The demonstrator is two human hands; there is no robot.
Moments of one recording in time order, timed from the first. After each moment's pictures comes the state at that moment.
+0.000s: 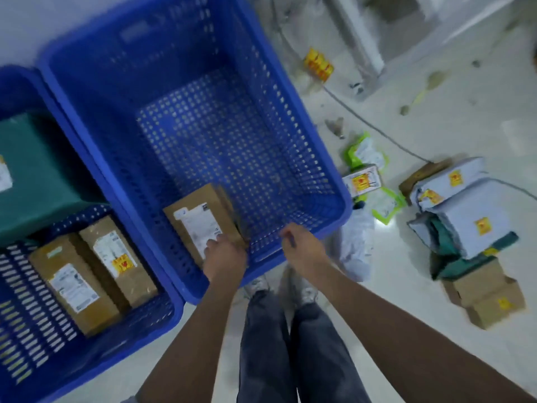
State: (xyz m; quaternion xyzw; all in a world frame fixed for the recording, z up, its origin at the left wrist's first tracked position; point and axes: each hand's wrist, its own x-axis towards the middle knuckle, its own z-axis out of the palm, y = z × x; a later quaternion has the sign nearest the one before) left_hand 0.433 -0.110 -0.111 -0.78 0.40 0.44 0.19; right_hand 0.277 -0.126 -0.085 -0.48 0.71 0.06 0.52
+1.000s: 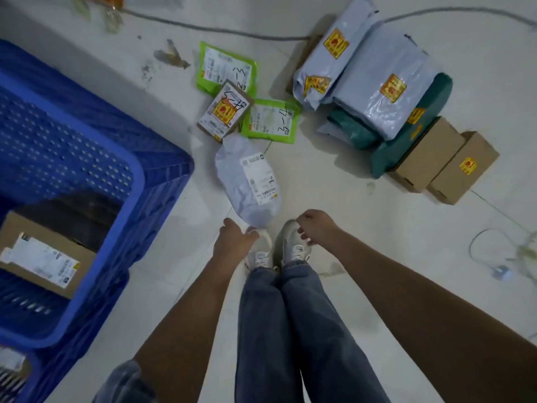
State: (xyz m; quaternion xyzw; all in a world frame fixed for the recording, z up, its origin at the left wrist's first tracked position) left_hand 0.114 -0.016 -0.190 -0.67 0.44 0.53 0.27; right_hand -0.058 0.039 -0.190 -0.07 0.77 -0.01 0.64
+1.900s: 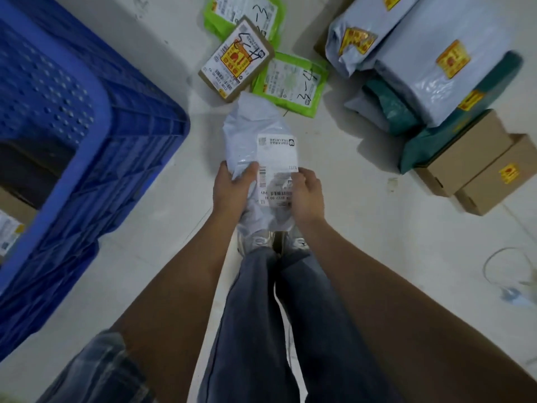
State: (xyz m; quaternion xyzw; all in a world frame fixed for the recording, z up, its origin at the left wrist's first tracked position) left_hand 0.104 -0.027 -0.274 -0.74 0.33 0.58 -0.10; right_hand -0.006 0.021 -0.247 -0.07 0.83 -0.20 0.52
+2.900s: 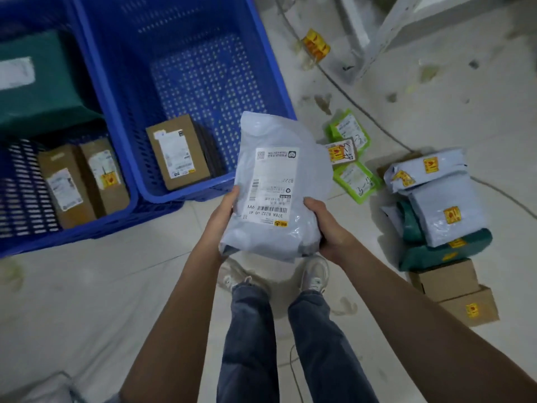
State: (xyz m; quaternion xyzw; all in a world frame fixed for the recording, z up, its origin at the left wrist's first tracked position) left_hand 0.277 0.017 -0.005 -0.63 -0.03 0.70 -0.34; right_hand 0.086 -0.009 -0.036 -0.12 0.56 -0.17 0.80
